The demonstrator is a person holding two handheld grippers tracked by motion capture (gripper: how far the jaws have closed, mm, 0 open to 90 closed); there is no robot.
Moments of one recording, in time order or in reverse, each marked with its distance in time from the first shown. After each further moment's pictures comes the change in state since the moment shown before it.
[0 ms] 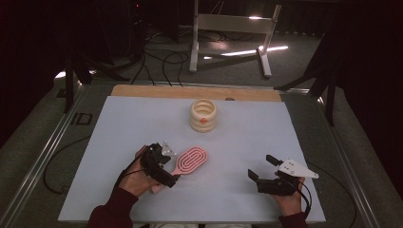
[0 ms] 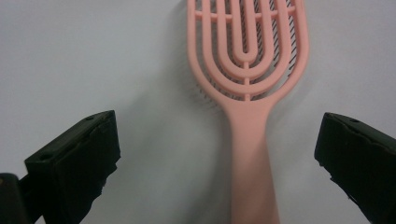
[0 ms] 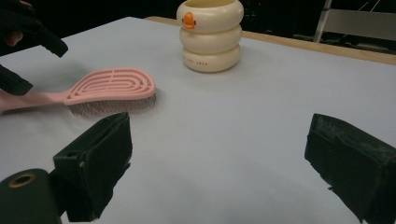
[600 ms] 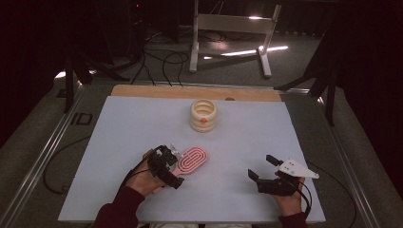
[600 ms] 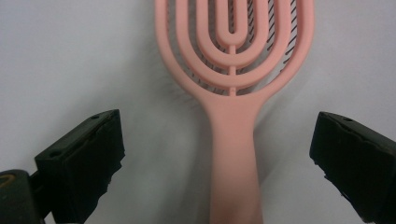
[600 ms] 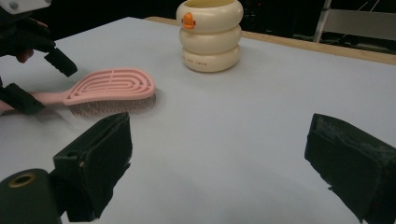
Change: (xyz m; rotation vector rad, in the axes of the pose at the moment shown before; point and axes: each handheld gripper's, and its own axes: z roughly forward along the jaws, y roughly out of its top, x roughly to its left) left arm -0.006 0.007 0.023 0.114 -0.044 -0.027; right arm 0.000 0.000 -0.001 -0.002 -0.001 0.002
